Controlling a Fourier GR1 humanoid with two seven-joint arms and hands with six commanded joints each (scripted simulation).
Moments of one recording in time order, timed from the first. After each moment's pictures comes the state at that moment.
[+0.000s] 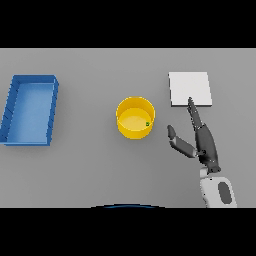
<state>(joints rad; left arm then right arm) -1.25 0.61 -0.39 -0.04 0.12 0.21 0.18 0.04 -0.06 0.13 -1.65 0.24 -0.03 -0.15</state>
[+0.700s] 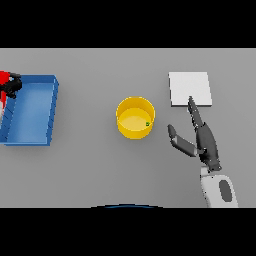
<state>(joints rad) -0.71 0.74 -0.51 -0.84 0.37 0.37 0.50 0.02 -0.07 0.12 -1.63 0.22 -0.02 -0.16</state>
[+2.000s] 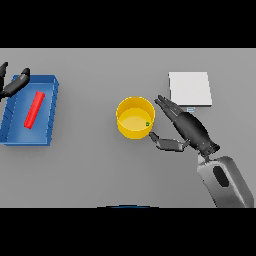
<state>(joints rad) -0.60 0.85 -0.57 -1.08 0.37 0.27 0.38 -0.19 -0.29 0.32 -1.60 0.56 0.14 -0.05</state>
